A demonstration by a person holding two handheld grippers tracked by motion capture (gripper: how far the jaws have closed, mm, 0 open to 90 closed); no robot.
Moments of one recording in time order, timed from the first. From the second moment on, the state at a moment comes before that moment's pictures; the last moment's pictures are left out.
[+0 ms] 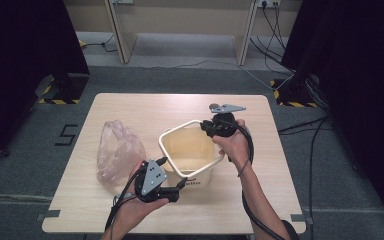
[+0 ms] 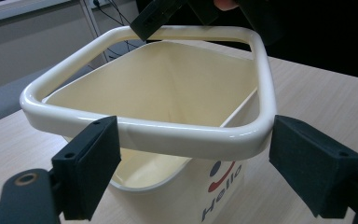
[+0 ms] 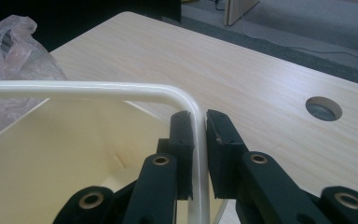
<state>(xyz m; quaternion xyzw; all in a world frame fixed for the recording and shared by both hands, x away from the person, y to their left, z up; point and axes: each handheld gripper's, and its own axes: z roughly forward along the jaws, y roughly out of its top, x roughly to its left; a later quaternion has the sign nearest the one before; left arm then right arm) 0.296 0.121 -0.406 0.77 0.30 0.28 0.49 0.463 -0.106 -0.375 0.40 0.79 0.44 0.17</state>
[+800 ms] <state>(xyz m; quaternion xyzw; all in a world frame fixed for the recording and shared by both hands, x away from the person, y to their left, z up) 0.300 0.128 -0.415 0.77 0.32 0.27 0.48 0.446 -0.109 -0.380 0.40 0.78 0.43 0.20</state>
